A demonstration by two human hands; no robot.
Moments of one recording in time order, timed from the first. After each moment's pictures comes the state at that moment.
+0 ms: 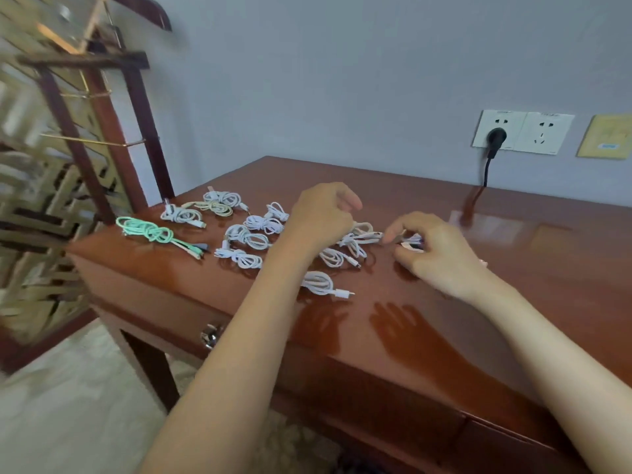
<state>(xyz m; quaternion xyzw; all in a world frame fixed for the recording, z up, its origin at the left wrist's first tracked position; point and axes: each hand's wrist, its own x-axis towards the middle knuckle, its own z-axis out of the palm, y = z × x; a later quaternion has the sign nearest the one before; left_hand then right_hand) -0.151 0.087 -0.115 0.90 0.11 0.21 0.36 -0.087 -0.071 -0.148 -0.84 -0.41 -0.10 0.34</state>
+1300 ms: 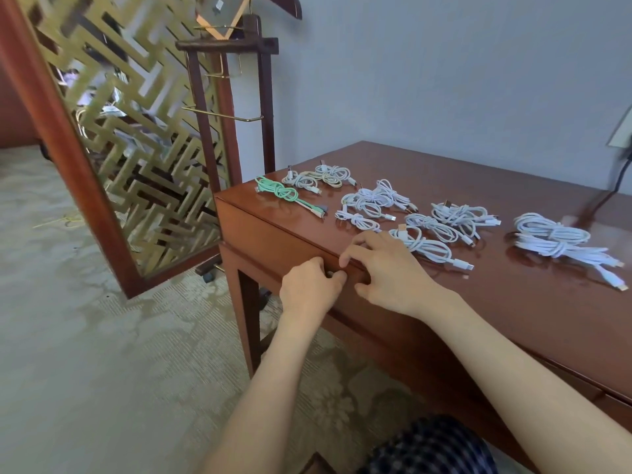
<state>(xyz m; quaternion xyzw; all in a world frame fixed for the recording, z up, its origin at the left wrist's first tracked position) -0.291 0.162 -0.234 0.86 0.41 0.17 0.27 -0.203 0.062 -0.200 -0.79 -0.60 -0.07 0.11</state>
